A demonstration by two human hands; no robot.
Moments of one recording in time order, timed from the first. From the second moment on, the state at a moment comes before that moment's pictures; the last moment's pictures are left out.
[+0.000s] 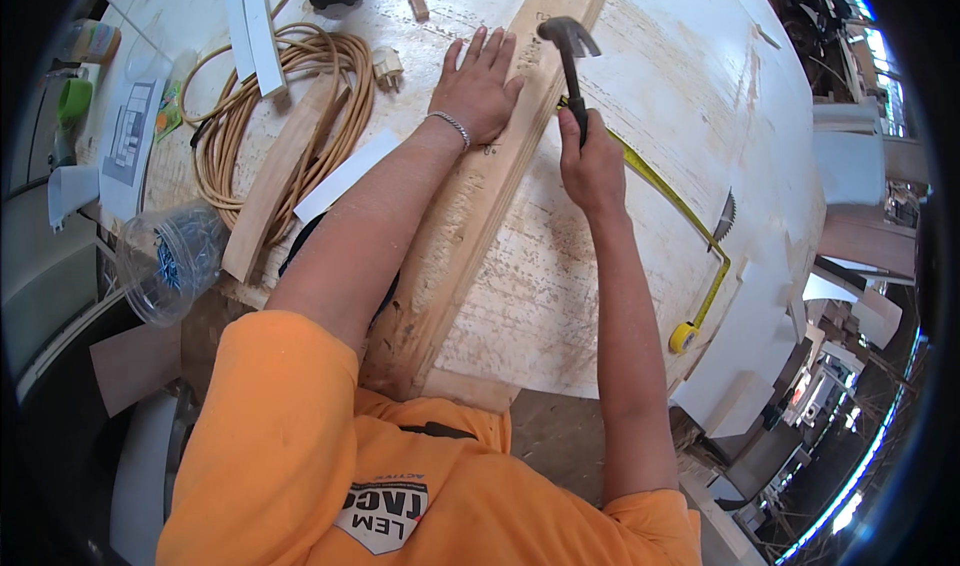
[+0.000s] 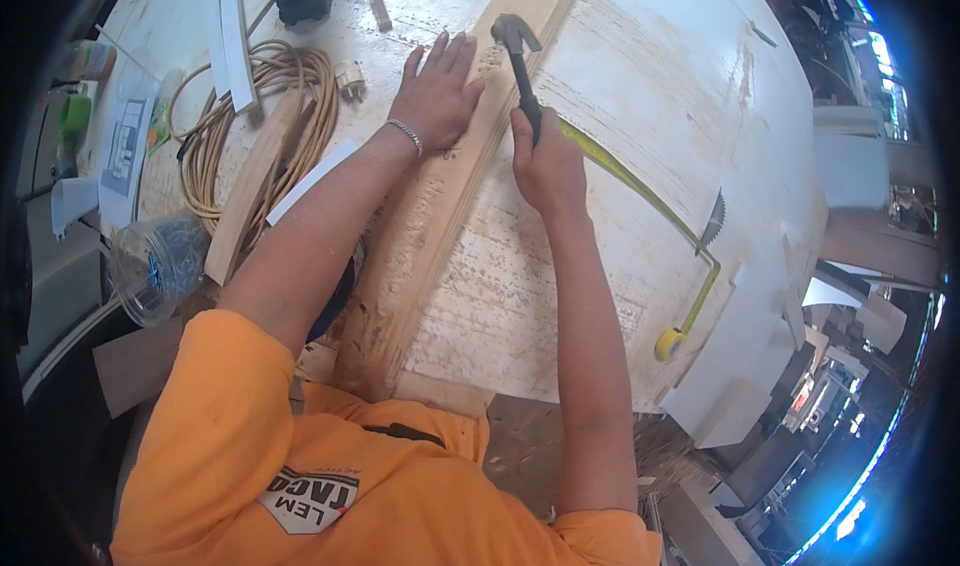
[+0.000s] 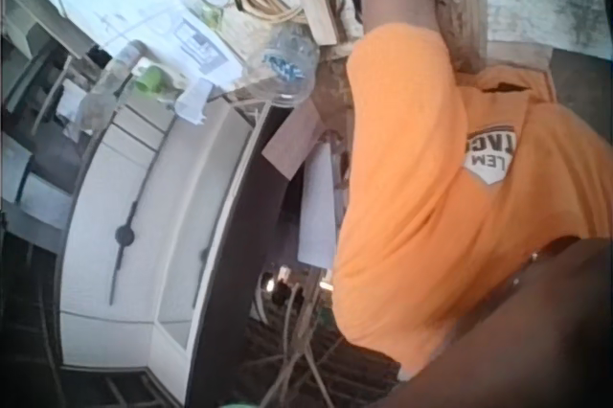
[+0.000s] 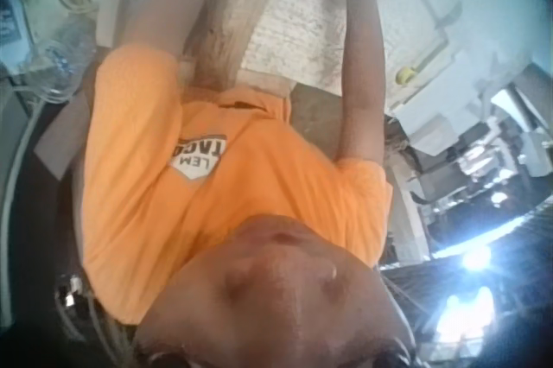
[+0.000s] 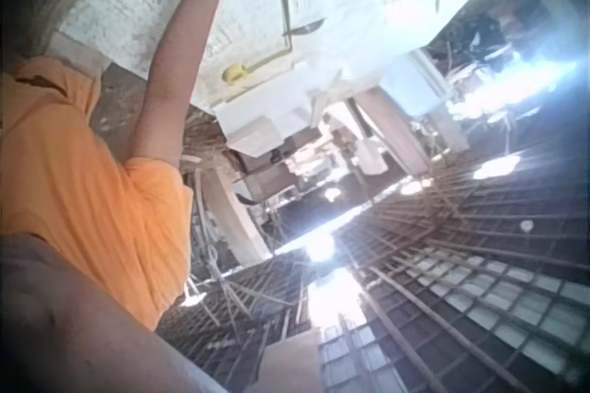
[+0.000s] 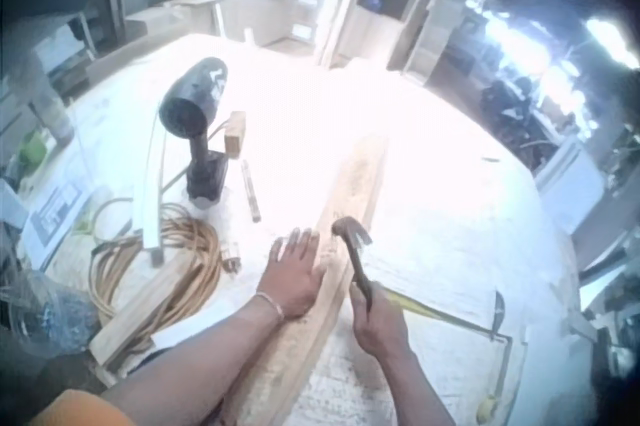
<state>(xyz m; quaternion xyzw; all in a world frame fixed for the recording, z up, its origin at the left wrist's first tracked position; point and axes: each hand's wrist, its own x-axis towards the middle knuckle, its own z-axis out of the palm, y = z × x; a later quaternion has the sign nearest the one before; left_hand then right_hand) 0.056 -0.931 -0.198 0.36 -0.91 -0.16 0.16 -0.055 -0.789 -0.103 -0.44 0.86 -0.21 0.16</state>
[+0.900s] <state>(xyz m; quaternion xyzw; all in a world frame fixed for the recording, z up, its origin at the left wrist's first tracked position) 0.055 -0.933 -0.196 0.37 -0.90 -0.15 0.15 -0.058 -0.820 -0.111 -0.38 0.89 -0.16 0.19</state>
